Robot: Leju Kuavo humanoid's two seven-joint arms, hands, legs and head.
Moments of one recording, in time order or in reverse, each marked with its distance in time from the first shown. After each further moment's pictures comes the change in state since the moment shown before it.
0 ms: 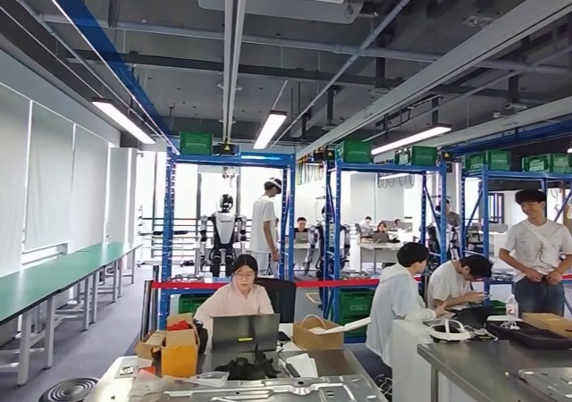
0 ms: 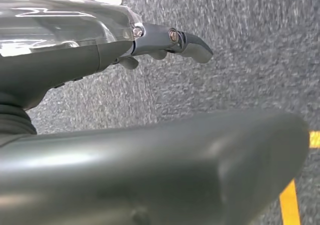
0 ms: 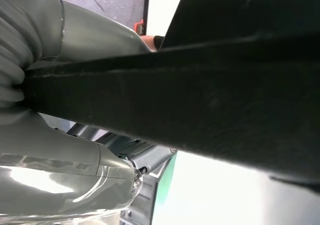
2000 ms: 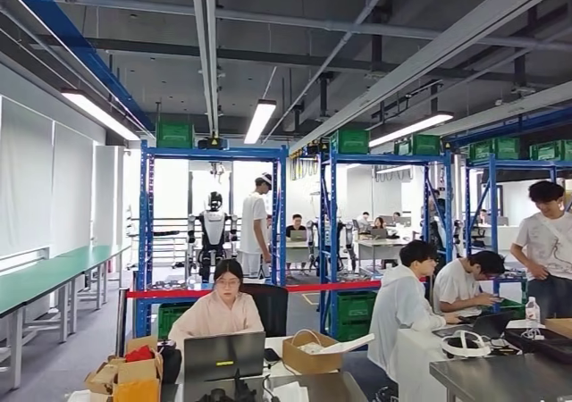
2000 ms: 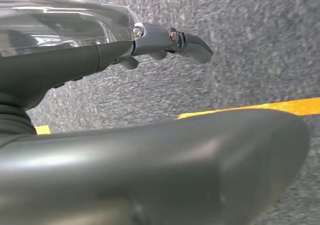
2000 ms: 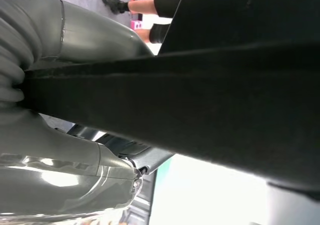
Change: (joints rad) left arm -0.009 0.000 0.026 -0.002 -0.029 0.002 -0.002; right arm 0.006 0.014 -0.002 -0.004 0.004 -0.006 -0.010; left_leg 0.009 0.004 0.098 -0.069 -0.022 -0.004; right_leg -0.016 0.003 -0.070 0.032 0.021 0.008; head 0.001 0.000
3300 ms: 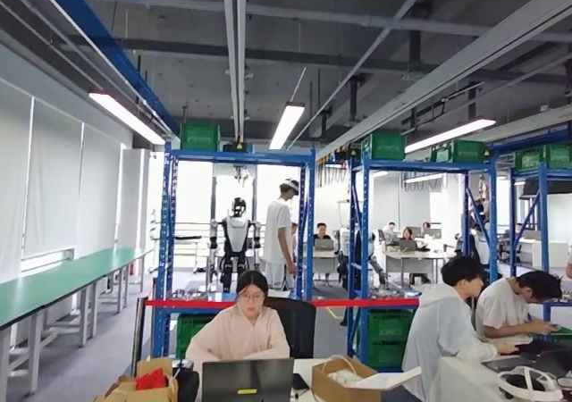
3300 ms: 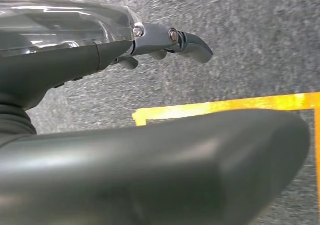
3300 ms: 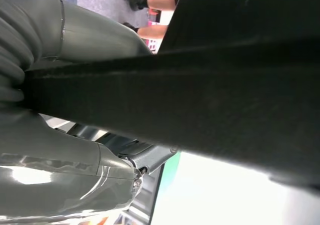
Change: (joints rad) left arm 0.003 -0.012 0.030 0.000 -0.054 0.000 -0.007; right arm -0.028 -0.008 0.032 0.027 0.029 0.007 -0.005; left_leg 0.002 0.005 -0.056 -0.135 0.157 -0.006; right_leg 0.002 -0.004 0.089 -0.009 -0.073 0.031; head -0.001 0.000
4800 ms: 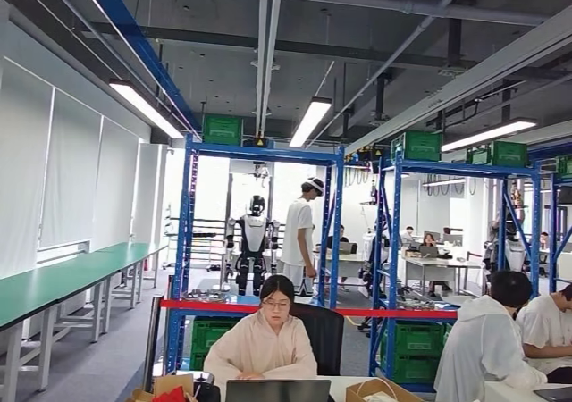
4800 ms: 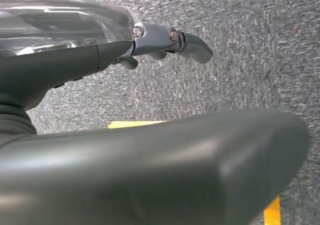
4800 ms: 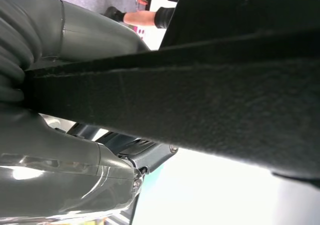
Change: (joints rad) left arm 0.002 -0.006 0.048 0.000 -0.067 -0.004 -0.003; right arm 0.002 0.018 -0.020 -0.074 -0.001 -0.009 -0.013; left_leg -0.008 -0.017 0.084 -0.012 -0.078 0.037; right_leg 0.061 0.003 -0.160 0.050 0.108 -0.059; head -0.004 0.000
